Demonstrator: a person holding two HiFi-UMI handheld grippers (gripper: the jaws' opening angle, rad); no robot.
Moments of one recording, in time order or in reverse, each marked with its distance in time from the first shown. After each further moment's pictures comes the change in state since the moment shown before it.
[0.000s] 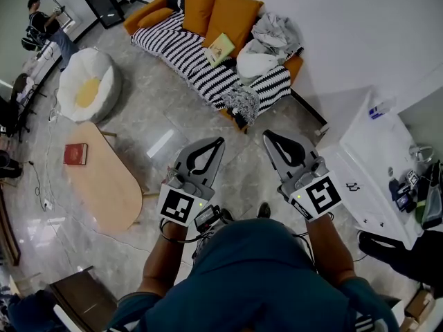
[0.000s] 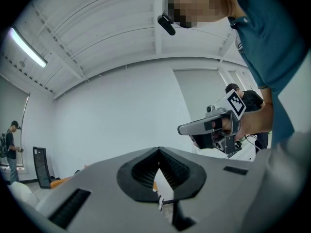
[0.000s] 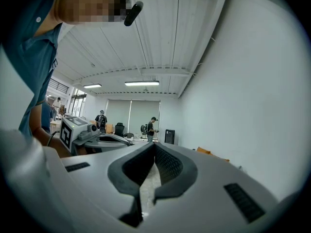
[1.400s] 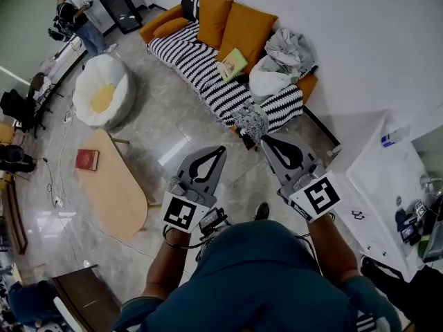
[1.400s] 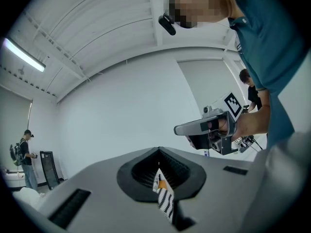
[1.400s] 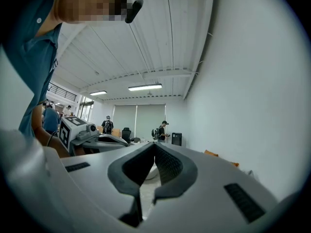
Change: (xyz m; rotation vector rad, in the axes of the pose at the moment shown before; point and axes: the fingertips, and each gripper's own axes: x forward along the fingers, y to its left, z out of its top) left arm 0.083 0.031 -0.004 0.035 0.055 0.075; right arm 0.041 -0.090 -0.013 0.037 -0.055 0.105
